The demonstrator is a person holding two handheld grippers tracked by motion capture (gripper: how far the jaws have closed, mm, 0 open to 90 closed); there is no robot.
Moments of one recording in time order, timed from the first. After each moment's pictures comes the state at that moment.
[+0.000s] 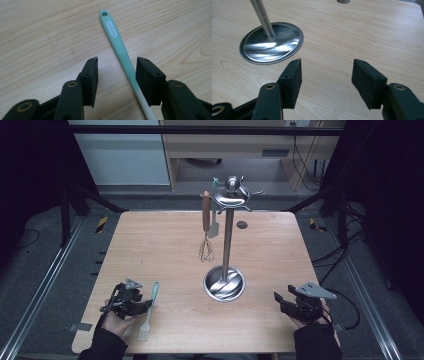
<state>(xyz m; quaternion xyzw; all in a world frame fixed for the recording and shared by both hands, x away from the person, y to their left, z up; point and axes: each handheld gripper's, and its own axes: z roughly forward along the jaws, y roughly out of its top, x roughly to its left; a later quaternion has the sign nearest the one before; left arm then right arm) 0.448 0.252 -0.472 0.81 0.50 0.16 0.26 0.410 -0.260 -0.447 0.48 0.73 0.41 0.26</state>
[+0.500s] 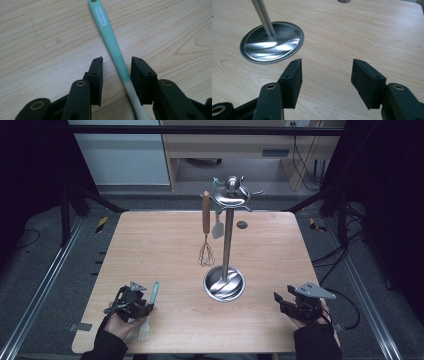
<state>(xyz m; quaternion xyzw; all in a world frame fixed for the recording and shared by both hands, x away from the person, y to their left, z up) 0.442 0.241 -0.476 0.82 0.51 0.13 0.24 0.410 -0.260 -0.448 0.47 0.74 0.41 0.26</state>
